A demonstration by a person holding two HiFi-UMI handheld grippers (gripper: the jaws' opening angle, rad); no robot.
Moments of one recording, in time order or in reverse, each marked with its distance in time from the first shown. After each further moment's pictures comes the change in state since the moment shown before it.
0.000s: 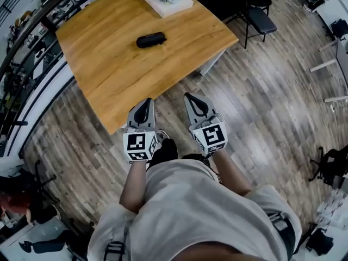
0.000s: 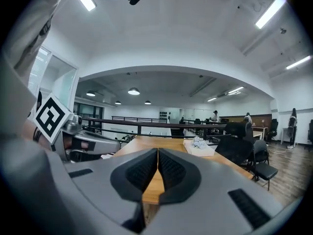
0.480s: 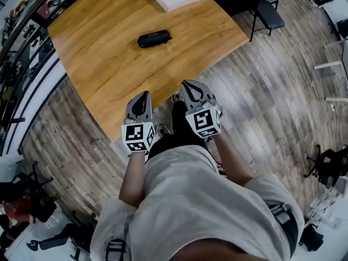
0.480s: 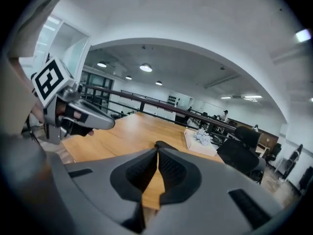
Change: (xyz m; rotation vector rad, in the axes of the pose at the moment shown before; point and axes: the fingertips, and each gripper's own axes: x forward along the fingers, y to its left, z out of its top) left arm 0.083 0.072 -0.027 -0.046 0.104 0.033; right arm 0.123 -0.041 -0.044 -0.261 0.224 0.034
